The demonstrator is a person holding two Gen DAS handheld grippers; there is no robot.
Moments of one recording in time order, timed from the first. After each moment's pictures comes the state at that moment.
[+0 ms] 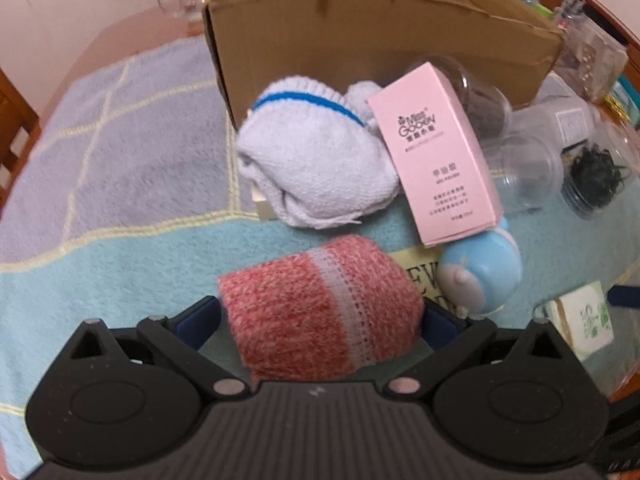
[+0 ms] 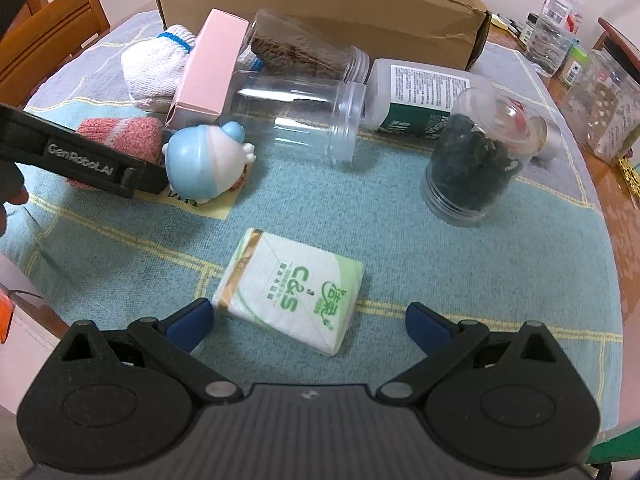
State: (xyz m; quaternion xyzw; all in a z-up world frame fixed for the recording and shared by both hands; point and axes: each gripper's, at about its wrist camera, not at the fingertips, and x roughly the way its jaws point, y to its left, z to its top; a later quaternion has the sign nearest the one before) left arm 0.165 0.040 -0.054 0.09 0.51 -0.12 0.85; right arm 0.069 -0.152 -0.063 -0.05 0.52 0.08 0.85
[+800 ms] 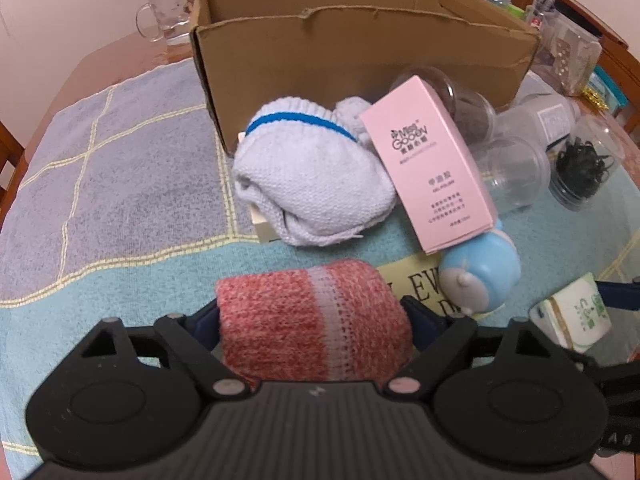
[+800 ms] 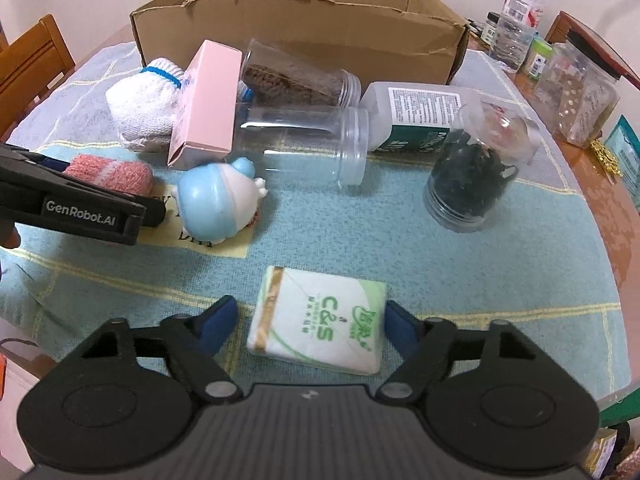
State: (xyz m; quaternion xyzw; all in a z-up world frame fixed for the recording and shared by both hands) left arm 0.160 0.046 -0.050 0.10 0.49 -0.16 0.85; right arm 0.070 -0.125 -0.055 -0.02 0.50 0.01 0.87
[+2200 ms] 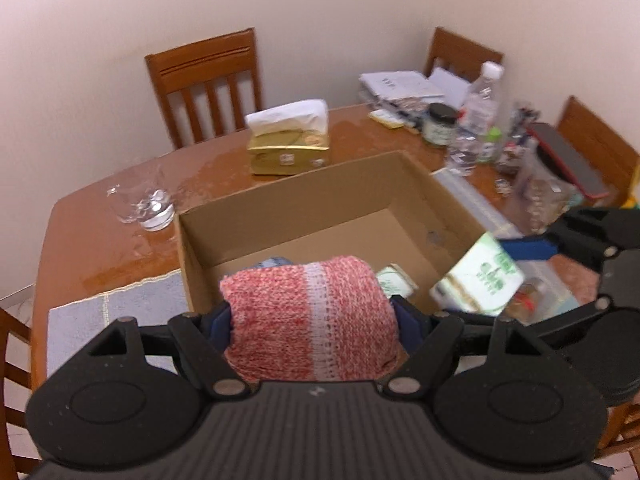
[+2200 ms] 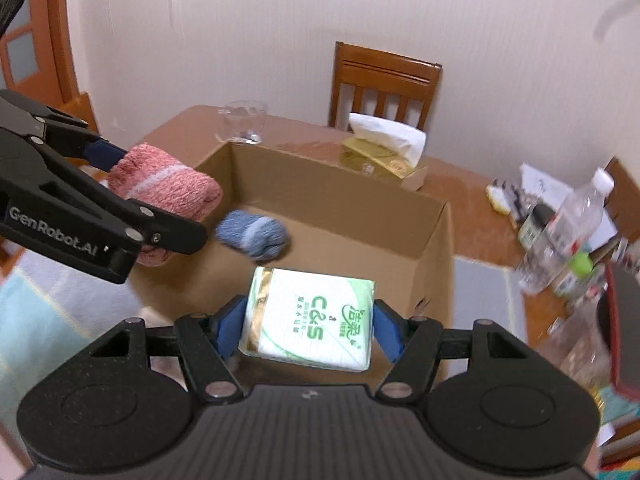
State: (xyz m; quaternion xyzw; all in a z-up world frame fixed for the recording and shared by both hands) left arm 0.317 0.001 0.090 0.10 0.42 -0.22 0.88; right arm 0.244 -0.151 0.080 -0.10 0.39 0.12 0.91
